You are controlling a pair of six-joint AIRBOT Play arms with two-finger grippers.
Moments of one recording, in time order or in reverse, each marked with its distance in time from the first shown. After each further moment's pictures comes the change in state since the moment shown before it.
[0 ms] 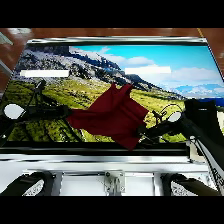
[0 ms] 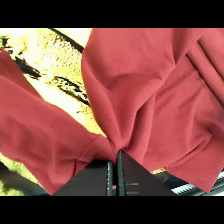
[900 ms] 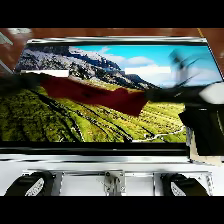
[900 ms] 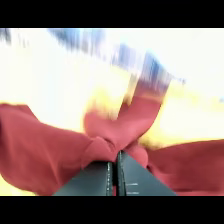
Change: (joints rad) left arm 0.100 0.151 0.419 0.003 0.008 0.145; right arm 0.016 0.352 0.579 -0.102 -0.015 -0.146
